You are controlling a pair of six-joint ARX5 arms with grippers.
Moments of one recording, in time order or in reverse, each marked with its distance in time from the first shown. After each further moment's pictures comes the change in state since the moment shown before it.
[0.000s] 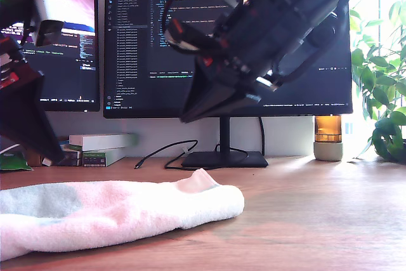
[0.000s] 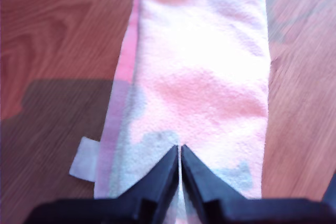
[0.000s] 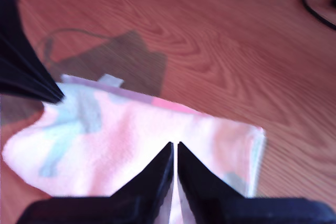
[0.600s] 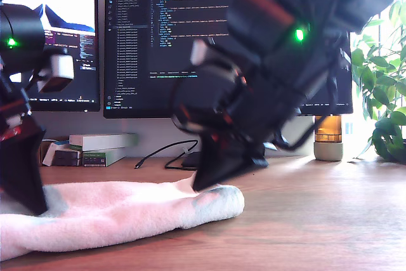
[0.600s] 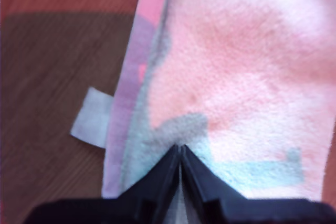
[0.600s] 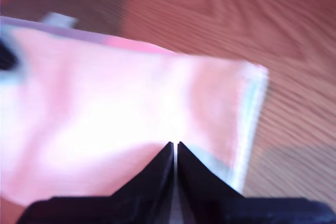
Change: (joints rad) left arm -0.004 0.182 0.000 0.010 -0.144 -0.046; right arm -0.079 0.224 0.000 0.031 -0.074 0.006
